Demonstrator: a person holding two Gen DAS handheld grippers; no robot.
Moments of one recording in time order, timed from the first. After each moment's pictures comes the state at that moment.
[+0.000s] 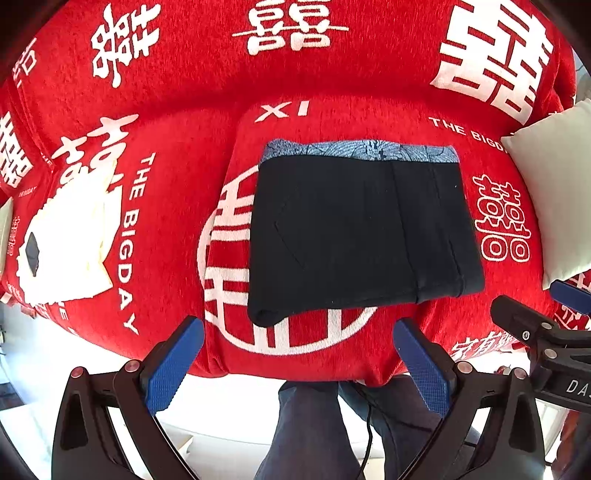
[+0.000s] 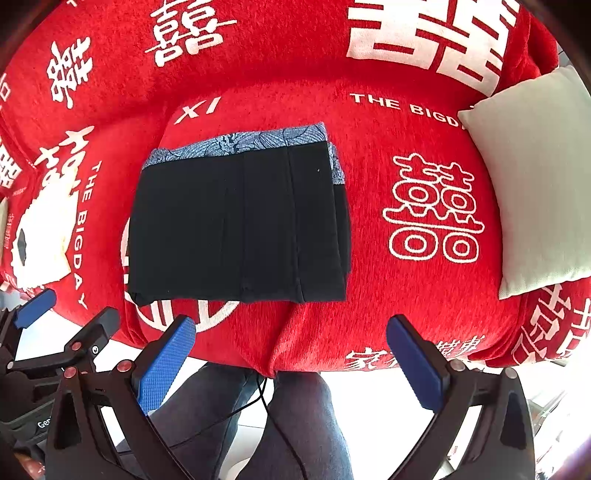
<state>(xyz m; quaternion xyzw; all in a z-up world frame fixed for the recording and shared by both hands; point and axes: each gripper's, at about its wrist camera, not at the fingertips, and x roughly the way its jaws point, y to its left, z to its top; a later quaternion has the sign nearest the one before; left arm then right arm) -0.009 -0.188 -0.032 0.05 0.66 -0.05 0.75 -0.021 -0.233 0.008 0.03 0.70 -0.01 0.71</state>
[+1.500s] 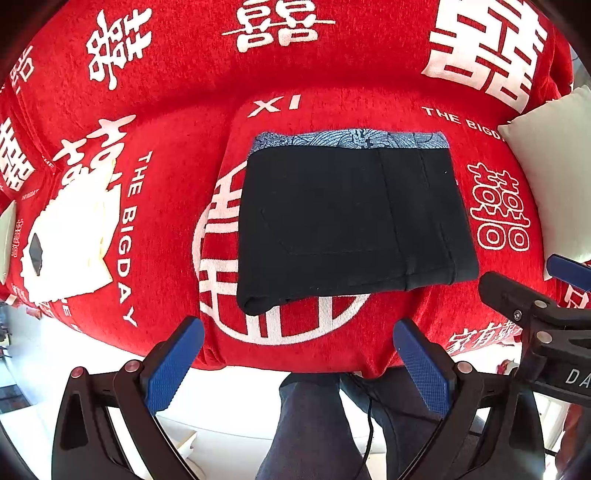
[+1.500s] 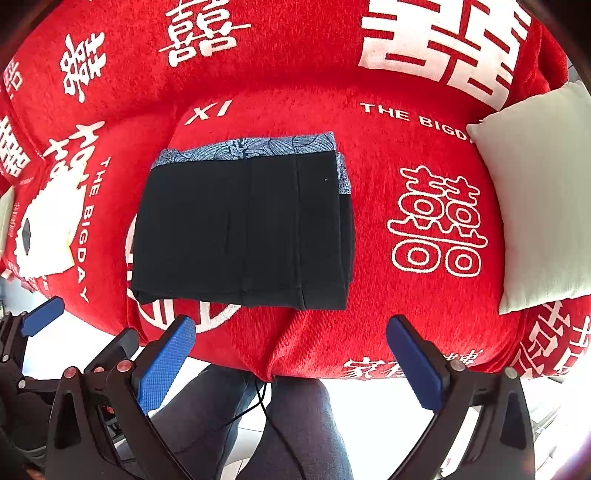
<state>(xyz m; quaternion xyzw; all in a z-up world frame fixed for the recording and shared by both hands) -0.020 -0.203 -0.031 0.06 0.66 -0.05 0.75 -0.018 -0.231 0.012 0.02 0.69 0.01 0.72</state>
